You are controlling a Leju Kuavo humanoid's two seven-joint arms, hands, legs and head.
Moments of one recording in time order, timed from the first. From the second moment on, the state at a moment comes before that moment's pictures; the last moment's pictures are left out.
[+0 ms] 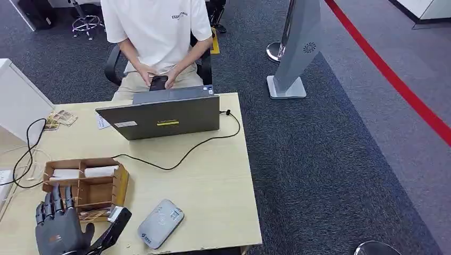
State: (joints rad) left arm 0.19 -0.25 0.13 -1.58 -1.49 0.38 0.05; right arm -0.08 0.21 -1.14 -0.27 1.54 -0.20 0.07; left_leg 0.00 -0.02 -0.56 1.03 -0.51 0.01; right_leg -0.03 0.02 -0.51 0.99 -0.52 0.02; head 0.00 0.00
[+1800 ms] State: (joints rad) left arm 0.18 -0.26 0.10 -1.48 -1.49 0.36 -0.02; right arm -0.08 0.21 -1.14 -0.27 1.55 -0.19 0.07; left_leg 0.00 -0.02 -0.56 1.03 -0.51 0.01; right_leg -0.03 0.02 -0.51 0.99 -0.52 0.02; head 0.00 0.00
